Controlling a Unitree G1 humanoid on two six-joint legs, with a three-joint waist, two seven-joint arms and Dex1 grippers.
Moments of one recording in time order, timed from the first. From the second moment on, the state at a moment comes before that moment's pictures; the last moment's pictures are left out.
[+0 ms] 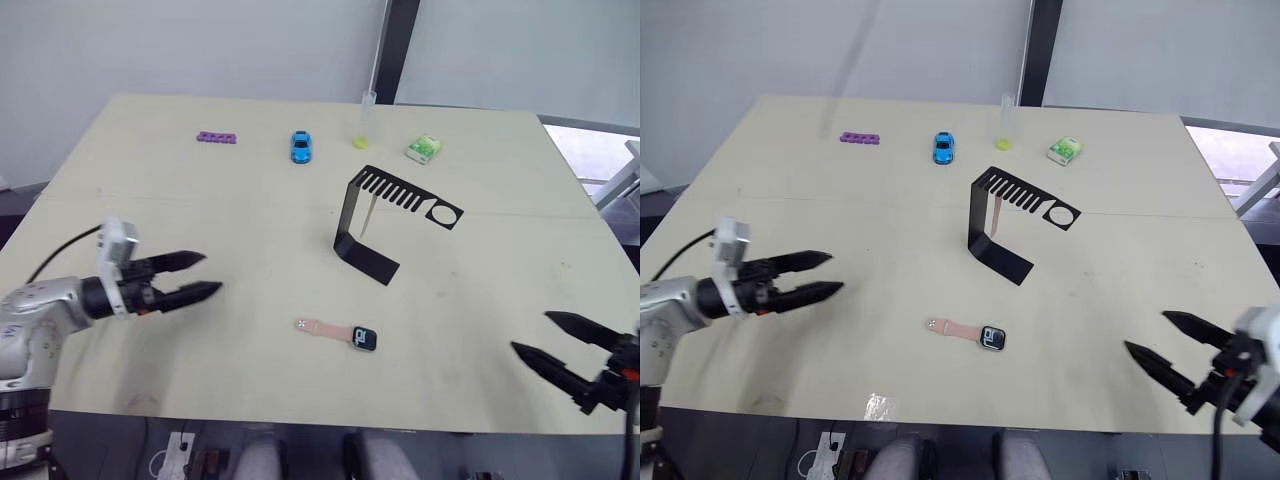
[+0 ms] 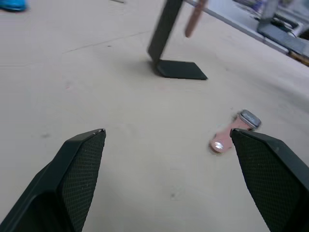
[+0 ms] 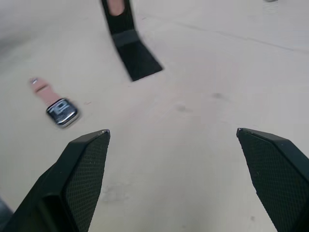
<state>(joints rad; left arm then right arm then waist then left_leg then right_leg) -0.32 0.84 0.37 0.09 -0.61 0.63 -1.04 0.51 -0.68 -0.84 -0.55 0.80 0.59 0.89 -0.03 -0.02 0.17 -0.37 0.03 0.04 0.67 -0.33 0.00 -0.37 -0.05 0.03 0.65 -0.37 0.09</state>
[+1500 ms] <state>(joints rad) -0.43 0.29 -0.19 -0.37 -0.35 0.57 -0.52 -0.35 -0.35 0.03 -0.09 0.28 0.64 0.46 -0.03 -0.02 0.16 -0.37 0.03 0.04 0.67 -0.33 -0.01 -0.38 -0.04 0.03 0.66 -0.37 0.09</state>
